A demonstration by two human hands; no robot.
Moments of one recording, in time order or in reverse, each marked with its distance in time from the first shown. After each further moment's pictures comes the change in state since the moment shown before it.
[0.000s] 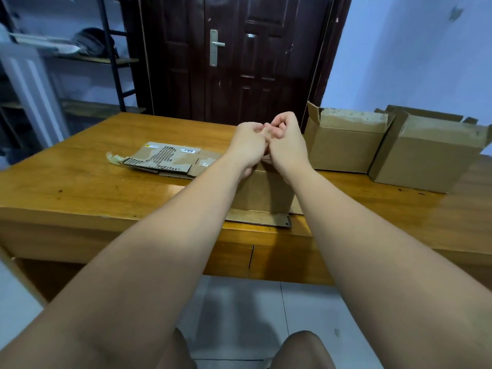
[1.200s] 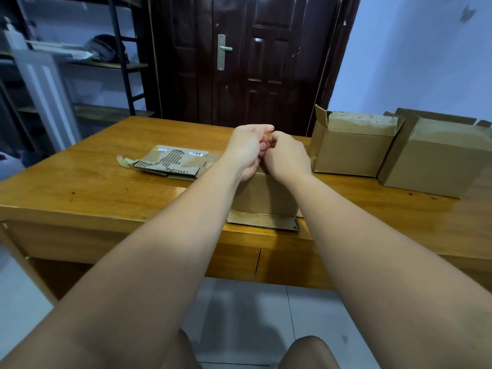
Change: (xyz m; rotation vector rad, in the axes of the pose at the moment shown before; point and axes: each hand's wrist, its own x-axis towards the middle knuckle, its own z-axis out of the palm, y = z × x) left_hand 0.000 0.001 -0.014 -0.376 0.043 -0.118; right_hand -0.004 -0.003 0.012 -0.571 -0.082 -0.037
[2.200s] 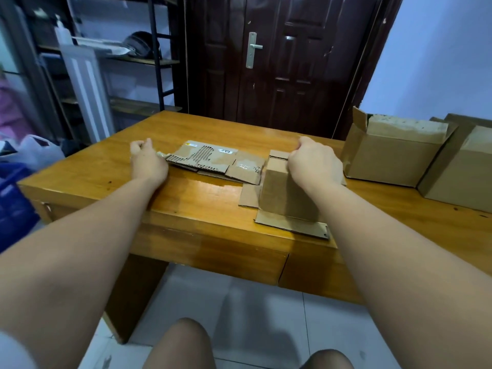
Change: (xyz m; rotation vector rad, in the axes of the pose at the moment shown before) left_hand 0.034 -0.028 -0.239 1.078 0.671 0.038; right_hand 0.000 -0.018 0.016 -0.299 -0.012 0.088
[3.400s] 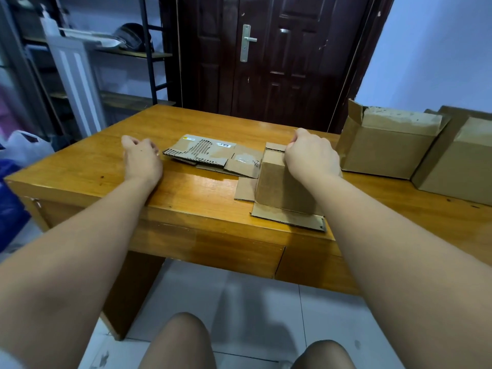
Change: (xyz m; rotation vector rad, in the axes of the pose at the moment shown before) left_hand -0.002 -0.006 0.007 0.104 0.097 0.103; right_hand -0.001 0.004 -0.001 -0.024 -0.015 -0.035
